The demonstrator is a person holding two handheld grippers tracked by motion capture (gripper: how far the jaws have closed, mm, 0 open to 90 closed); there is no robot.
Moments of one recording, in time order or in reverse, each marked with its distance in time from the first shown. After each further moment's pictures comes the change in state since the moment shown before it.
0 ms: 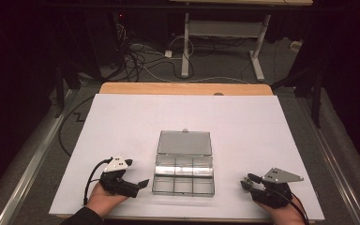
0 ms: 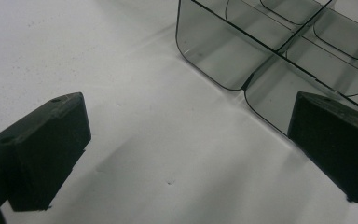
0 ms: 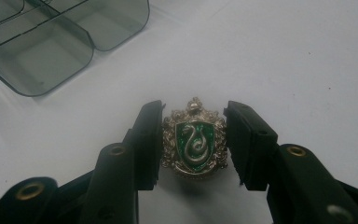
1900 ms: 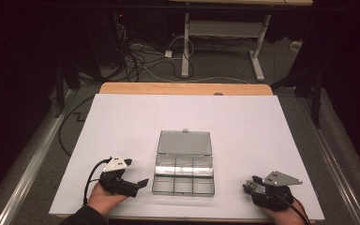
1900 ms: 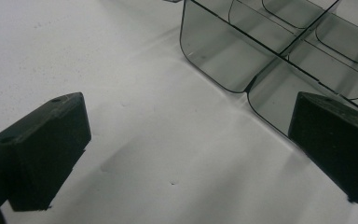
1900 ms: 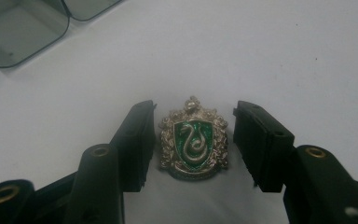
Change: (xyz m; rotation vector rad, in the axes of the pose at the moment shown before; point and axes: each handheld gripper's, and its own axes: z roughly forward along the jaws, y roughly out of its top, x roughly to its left) left arm 0.001 -0.001 -0.002 -0.012 0.005 -0.006; right arm 0.001 -0.011 0.000 0.055 -0.064 -0.004
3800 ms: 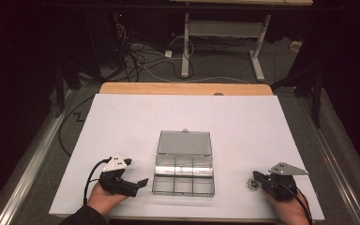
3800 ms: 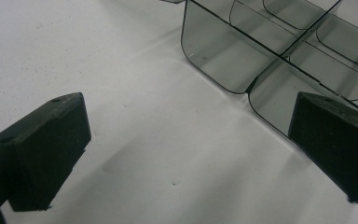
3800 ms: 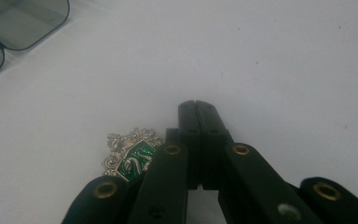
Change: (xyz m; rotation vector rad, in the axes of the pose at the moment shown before) left arm 0.000 0.000 0.000 -0.001 0.003 -0.005; right arm -0.026 0.006 0.004 -0.010 -0.057 0.116
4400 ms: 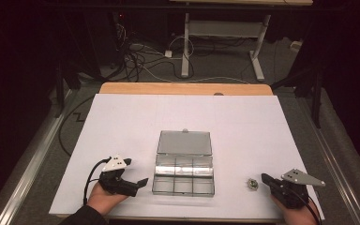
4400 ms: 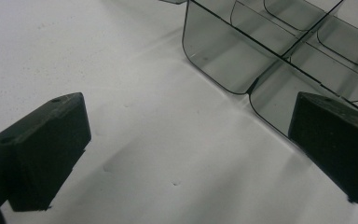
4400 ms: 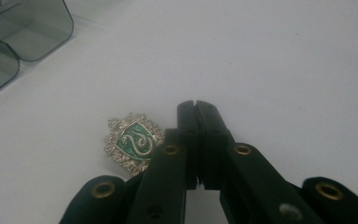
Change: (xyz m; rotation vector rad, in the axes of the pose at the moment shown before) left arm 0.000 0.000 0.000 -0.001 0.001 -0.004; right arm -0.004 -0.014 -0.023 -0.084 -0.026 0.035
